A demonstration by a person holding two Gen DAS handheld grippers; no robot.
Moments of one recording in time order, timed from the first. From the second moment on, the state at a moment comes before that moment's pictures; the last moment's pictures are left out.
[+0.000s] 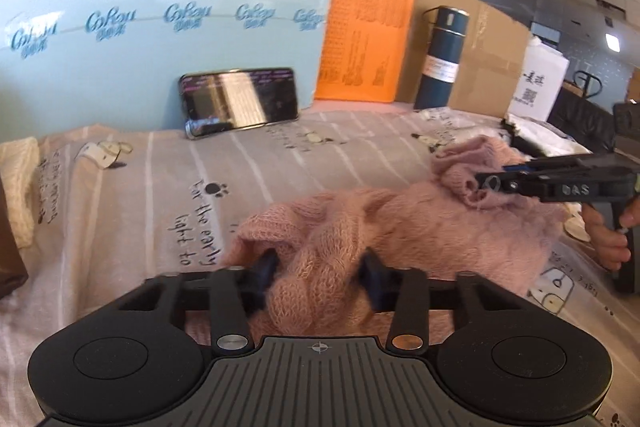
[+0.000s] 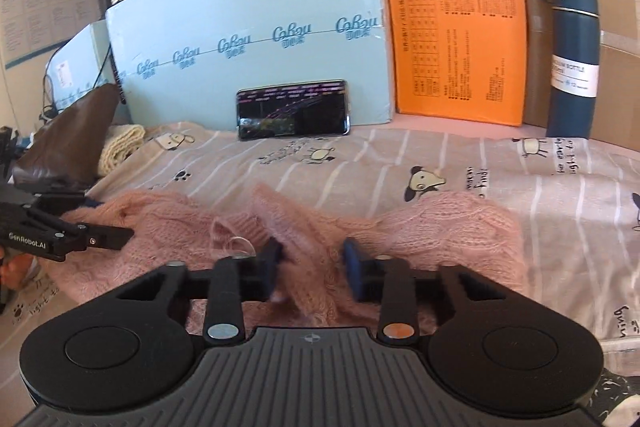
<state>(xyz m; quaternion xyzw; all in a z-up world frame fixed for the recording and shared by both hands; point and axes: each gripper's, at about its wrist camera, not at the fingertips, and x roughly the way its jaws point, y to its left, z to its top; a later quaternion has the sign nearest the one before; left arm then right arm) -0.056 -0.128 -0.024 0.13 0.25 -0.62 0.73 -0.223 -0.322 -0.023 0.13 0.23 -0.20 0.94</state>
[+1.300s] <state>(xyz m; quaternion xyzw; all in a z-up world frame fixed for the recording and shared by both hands) -0.011 -0.095 0.038 0.07 0.15 -0.54 0.82 -0.292 -0.361 0.093 0.17 0.04 -0.45 0.87</state>
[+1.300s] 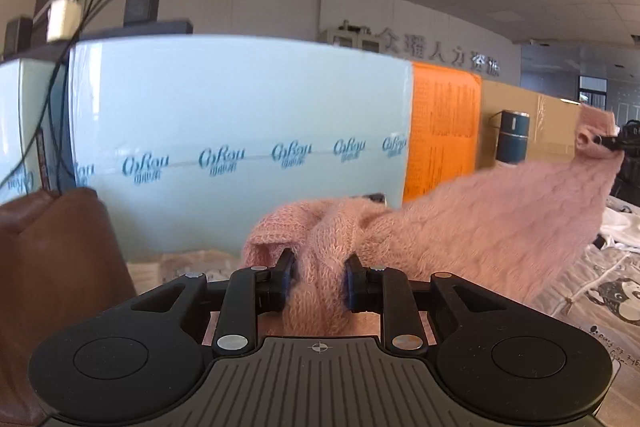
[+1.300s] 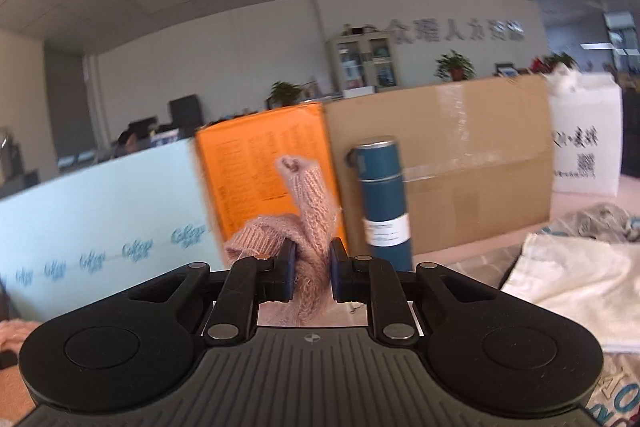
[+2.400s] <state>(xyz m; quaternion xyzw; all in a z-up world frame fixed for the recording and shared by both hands) -0.040 -0.119 0.013 0.18 0.12 -0.62 0.76 -0.302 -0.412 -0.018 0.36 0.12 -0.25 0.89</state>
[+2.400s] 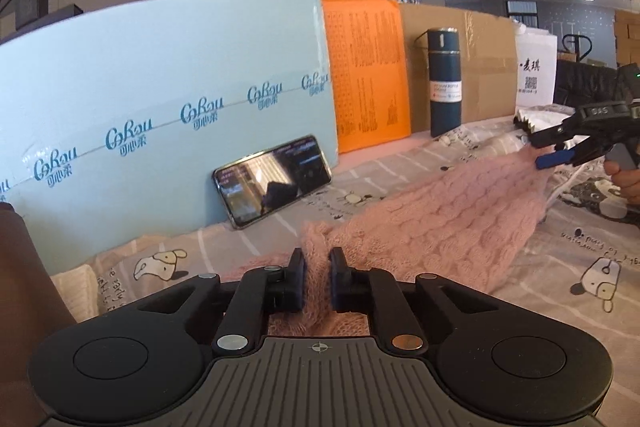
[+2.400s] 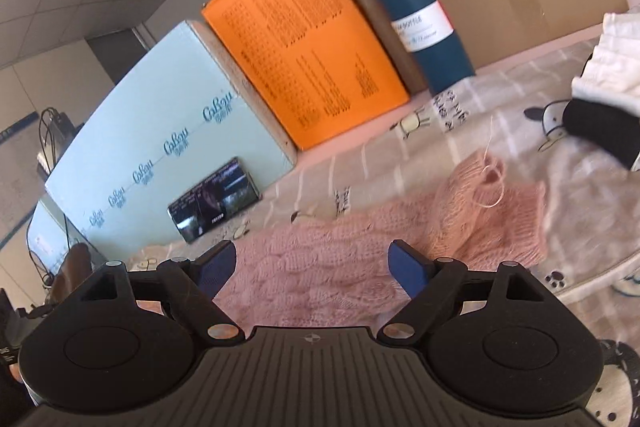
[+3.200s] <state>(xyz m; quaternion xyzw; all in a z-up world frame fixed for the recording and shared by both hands) -0.112 -0.036 0.007 0.17 0.08 -0.66 0.73 -0.271 -0.375 -0.007 0.40 0.11 -0.28 0.87</state>
